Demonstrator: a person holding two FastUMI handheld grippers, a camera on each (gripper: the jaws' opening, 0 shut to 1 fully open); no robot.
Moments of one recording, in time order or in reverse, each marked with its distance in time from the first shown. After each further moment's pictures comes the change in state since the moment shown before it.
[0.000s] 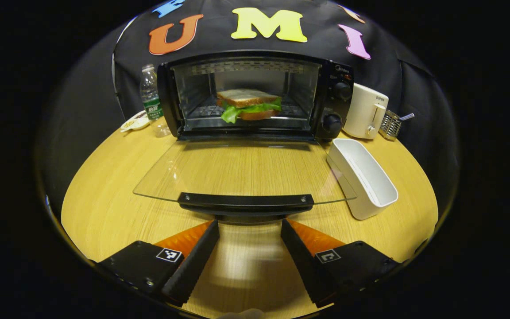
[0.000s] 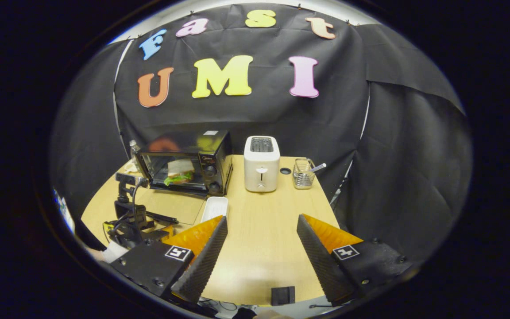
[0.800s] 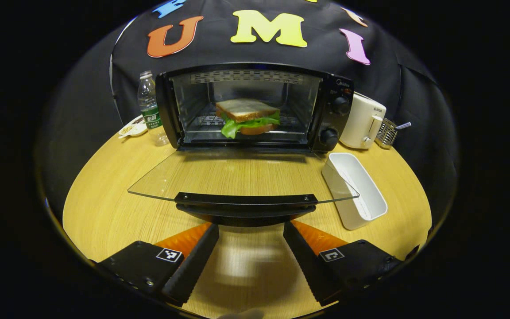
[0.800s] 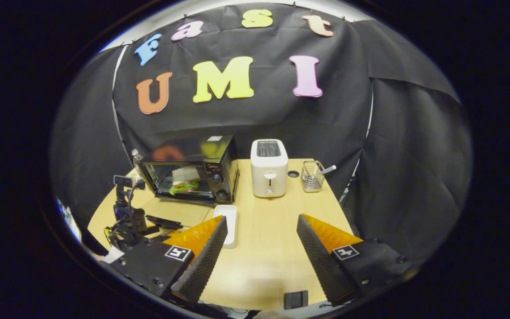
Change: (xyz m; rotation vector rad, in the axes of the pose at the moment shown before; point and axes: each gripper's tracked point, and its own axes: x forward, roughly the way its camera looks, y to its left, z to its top) left arm -0.016 0.000 0.033 -0.012 -0.024 -0.033; right arm 0.016 0.023 0.016 0.041 -0.012 0.044
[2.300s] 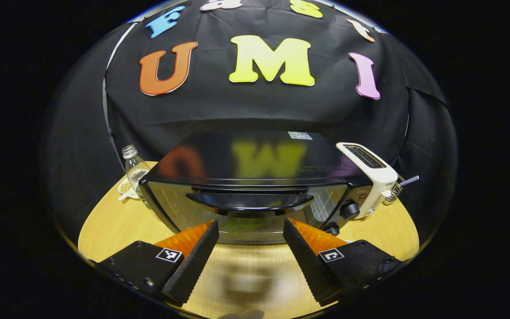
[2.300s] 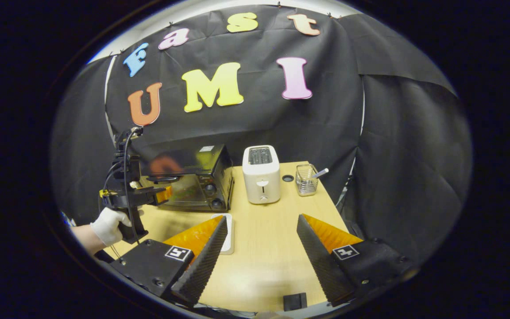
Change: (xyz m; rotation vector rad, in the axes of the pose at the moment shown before) left arm 0.019 0.005 0.167 0.016 -0.202 0.026; right arm -0.005 -0.022 0.017 0.070 -0.029 -0.007
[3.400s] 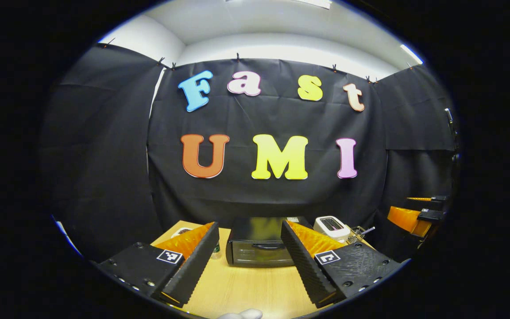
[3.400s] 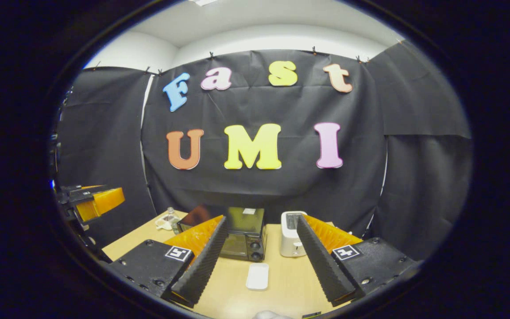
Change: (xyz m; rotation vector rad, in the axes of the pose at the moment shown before) left arm -0.306 0.078 0.146 -0.024 -0.471 0.034; right arm -0.091 0.120 0.135 -0.129 -0.399 0.123
